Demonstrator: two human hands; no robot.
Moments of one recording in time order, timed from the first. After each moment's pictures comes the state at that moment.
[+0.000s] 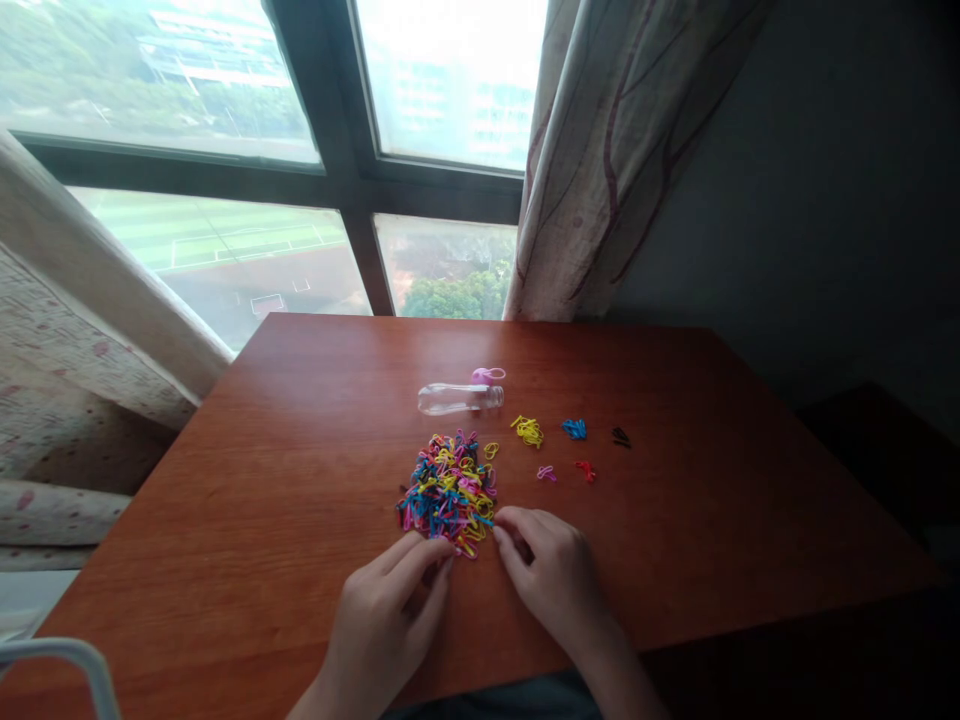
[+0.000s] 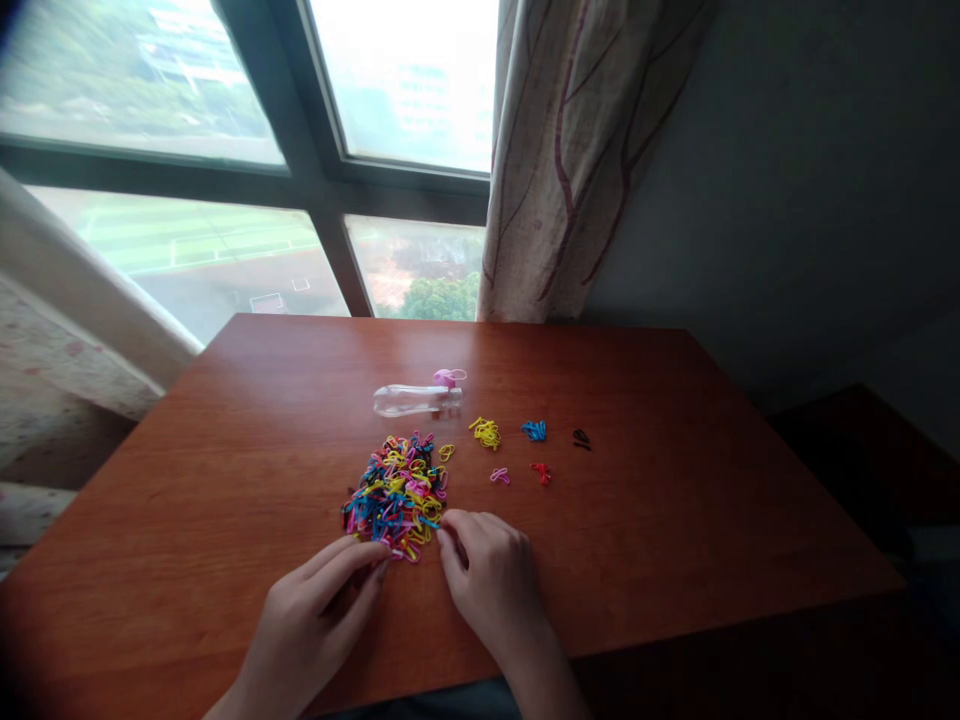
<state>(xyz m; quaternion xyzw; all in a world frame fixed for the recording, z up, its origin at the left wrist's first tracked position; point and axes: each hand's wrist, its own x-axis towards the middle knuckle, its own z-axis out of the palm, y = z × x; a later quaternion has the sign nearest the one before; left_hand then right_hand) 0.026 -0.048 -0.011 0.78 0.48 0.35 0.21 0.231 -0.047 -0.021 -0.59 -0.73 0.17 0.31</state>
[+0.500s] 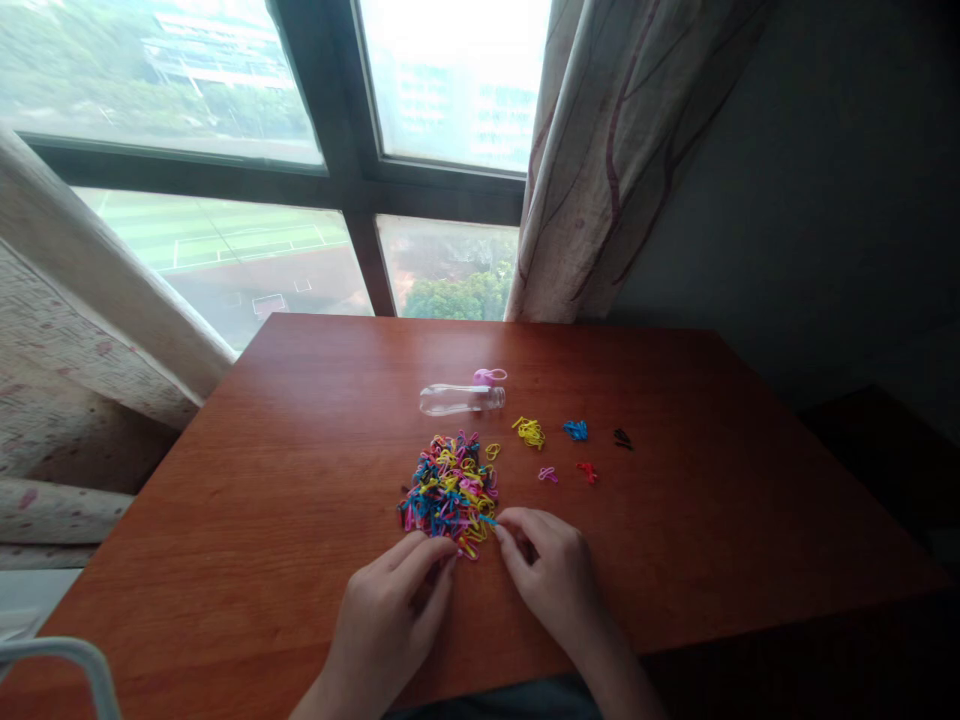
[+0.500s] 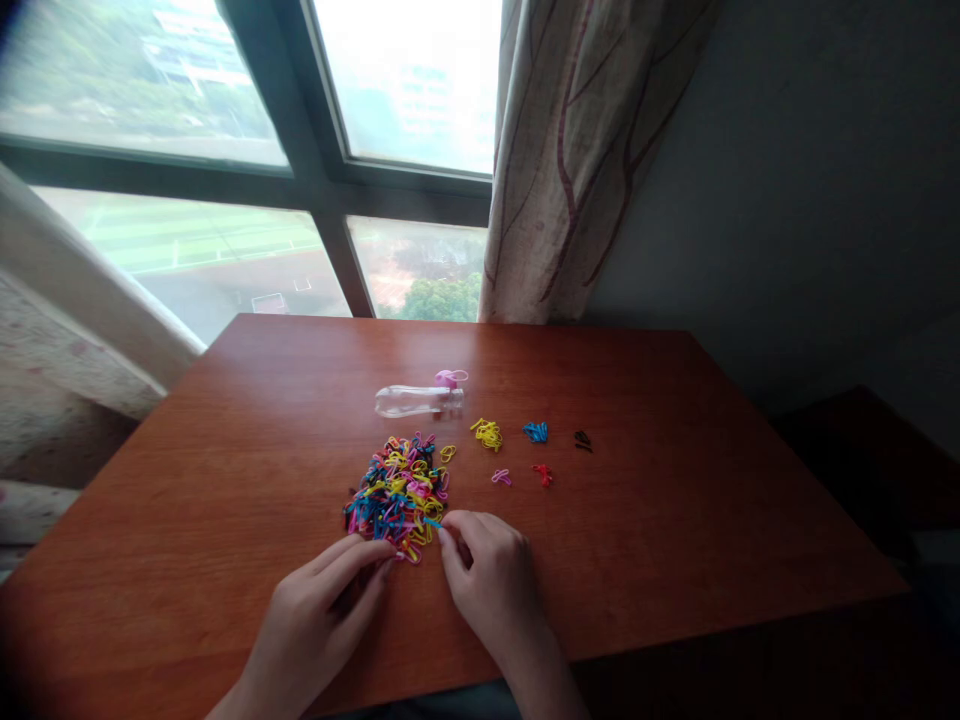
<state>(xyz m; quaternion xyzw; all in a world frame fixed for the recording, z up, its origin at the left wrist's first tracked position) 0.025 -0.046 -0.014 0.78 0.48 0.33 0.22 0.229 -0.045 -0.023 -0.59 -0.71 0.19 0.34</state>
